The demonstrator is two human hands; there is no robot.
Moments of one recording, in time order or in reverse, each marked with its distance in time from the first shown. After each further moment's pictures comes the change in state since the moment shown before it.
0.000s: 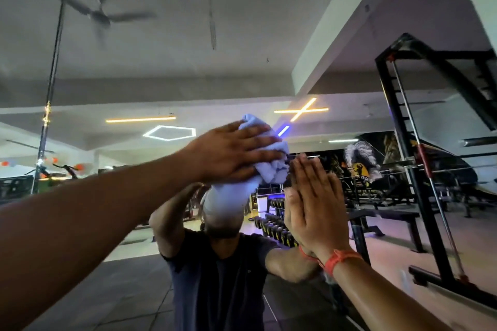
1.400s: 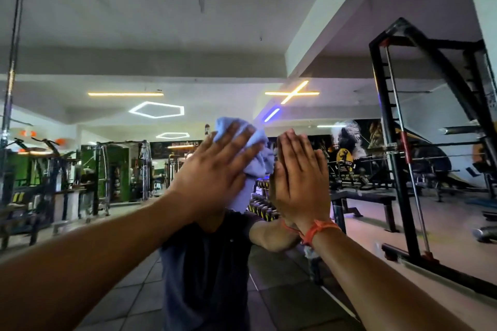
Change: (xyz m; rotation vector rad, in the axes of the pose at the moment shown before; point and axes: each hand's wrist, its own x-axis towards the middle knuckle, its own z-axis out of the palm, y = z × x) left_hand -0.028 0.106 0.009 -0.216 0.052 -0.463; right_hand 0.000 -0.001 -0.005 0.024 0.060 0.009
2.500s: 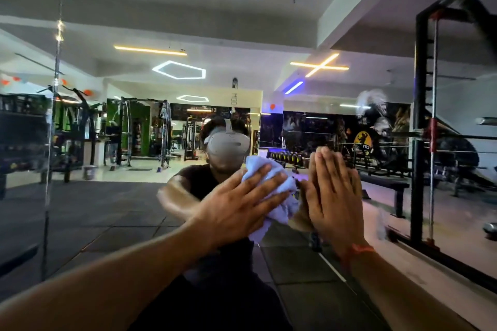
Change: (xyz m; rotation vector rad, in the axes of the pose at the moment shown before) left_hand -0.103 0.104 0.023 -0.018 -0.102 0.119; right_hand -0.104 0.035 -0.042 -0.100 -0.306 -0.065
